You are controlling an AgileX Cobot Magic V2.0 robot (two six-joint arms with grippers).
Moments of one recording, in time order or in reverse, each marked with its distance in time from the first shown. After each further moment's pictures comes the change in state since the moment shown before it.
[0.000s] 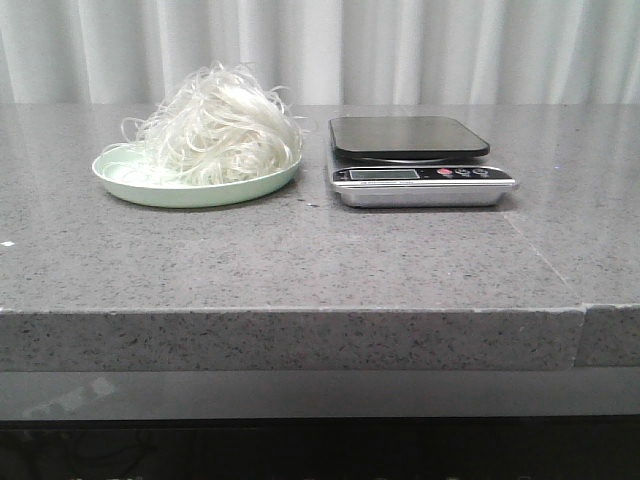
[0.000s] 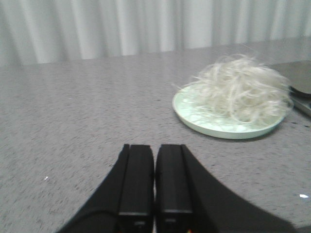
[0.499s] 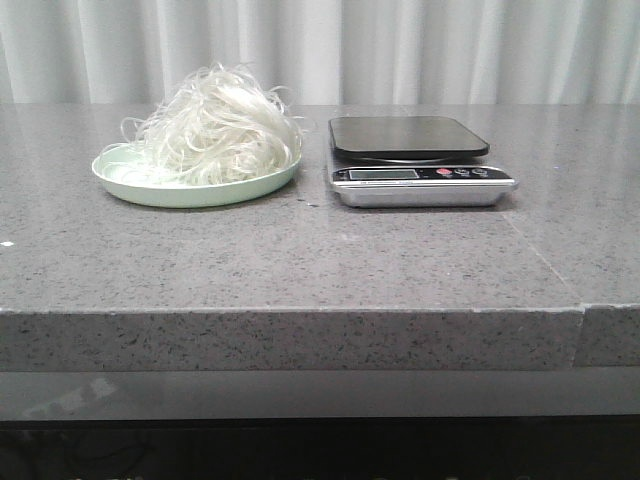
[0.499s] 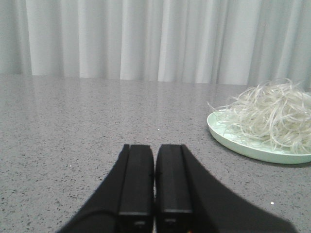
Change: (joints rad) left arm 0.152 -0.159 0.254 -0.102 -0.259 0.000; right arm 0.000 0.000 0.002 0.000 0.002 0.000
